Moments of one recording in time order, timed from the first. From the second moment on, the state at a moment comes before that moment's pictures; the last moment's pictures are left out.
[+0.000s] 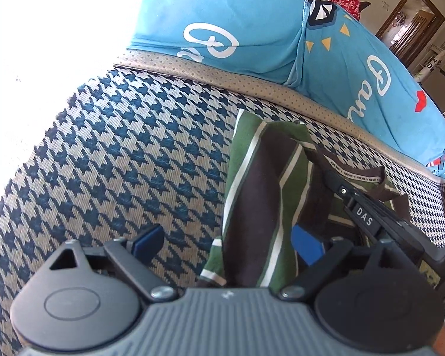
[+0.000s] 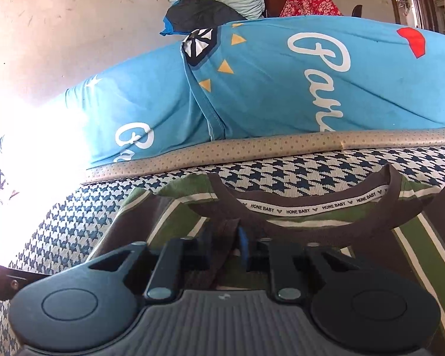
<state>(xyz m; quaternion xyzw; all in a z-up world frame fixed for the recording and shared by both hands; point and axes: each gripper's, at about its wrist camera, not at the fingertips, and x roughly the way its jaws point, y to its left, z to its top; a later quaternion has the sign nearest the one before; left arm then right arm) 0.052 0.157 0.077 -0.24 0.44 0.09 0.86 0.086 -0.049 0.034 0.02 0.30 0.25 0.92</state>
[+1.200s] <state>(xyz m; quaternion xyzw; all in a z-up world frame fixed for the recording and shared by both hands) 0.030 0.124 0.059 -0.09 0.47 0.14 0.86 0.020 -0.048 0.031 -0.07 0.34 0.33 0.87</state>
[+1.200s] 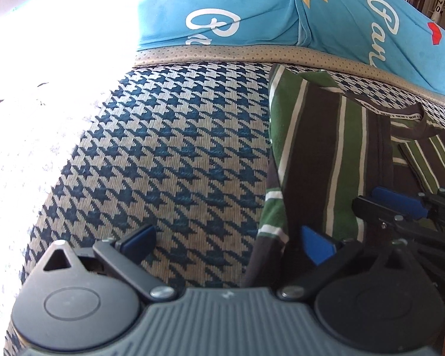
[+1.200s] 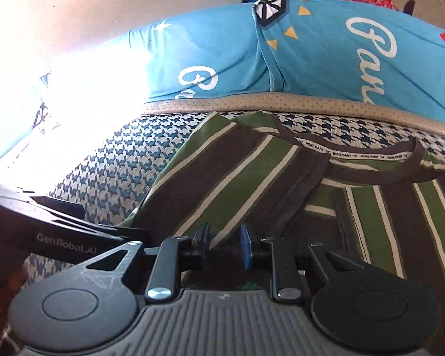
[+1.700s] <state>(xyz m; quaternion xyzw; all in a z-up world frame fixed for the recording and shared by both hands) -0.057 0.112 0.056 -0.10 0.46 0.16 0.87 -0.035 -0.057 0.037 -0.12 0.37 0.29 0.87</state>
